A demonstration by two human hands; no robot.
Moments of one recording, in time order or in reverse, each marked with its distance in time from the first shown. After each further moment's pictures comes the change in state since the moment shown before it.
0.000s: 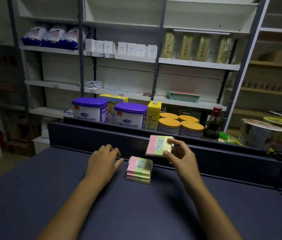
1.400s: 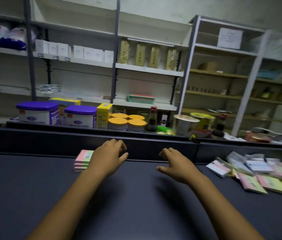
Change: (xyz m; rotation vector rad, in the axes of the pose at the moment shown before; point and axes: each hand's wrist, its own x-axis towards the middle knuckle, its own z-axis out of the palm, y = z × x) left_hand -0.019 0.189 -0.053 -0.275 -0.095 0.234; right_hand -0.067 -0.049 -0.184 -1.239 -0.234 -0.020
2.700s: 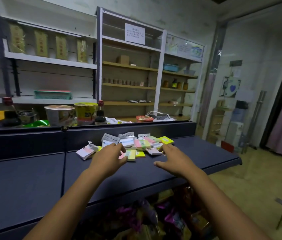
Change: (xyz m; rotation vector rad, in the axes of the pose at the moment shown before) left_hand -0.005 0.492 0.168 -0.166 -0.231 0.263; right_hand -0.293 0.403 -0.160 -0.087 0.059 0.440
